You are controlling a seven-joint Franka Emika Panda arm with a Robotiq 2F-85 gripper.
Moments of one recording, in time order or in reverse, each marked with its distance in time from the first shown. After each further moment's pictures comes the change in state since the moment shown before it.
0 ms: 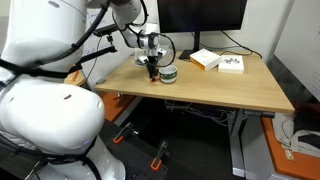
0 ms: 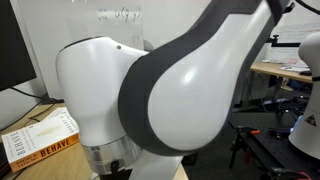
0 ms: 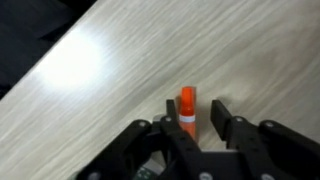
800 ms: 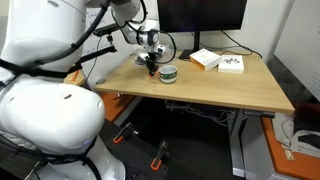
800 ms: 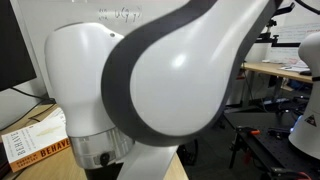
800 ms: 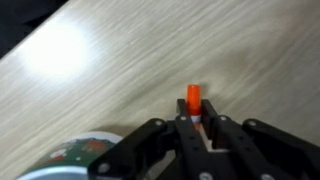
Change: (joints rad) arm 0.004 -0.010 0.006 0.037 0.036 0.002 -0.099
